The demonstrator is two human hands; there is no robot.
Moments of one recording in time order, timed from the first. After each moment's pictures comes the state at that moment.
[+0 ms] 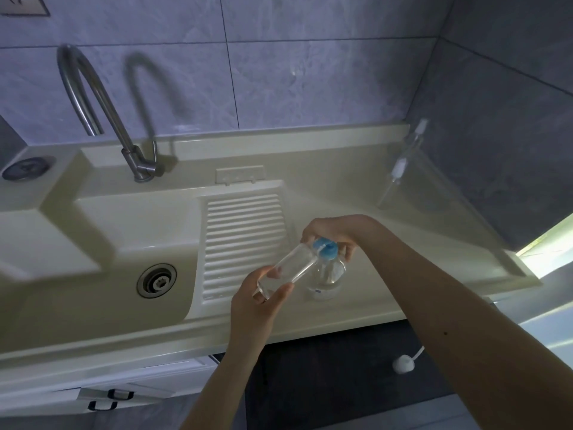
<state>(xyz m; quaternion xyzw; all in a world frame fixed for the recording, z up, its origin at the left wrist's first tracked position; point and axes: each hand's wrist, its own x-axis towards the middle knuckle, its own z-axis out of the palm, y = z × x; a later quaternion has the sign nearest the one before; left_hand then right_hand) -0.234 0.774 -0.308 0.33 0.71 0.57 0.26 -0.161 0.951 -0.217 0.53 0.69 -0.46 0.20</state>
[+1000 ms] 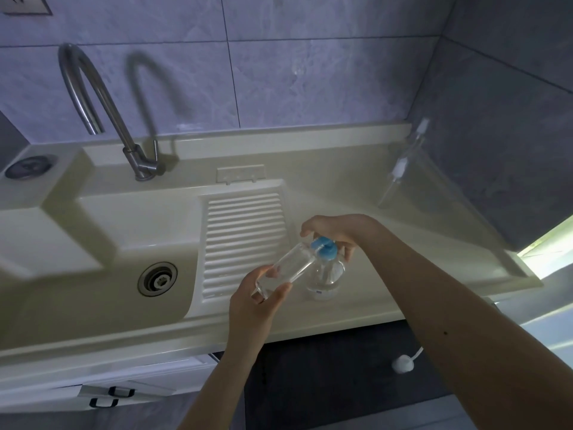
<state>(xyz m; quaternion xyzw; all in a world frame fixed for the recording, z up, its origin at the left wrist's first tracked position) -0.234 0.773 -0.309 0.32 0.71 0.57 0.26 -0.162 0.951 -0.213 0.53 0.68 -0.46 0.23</state>
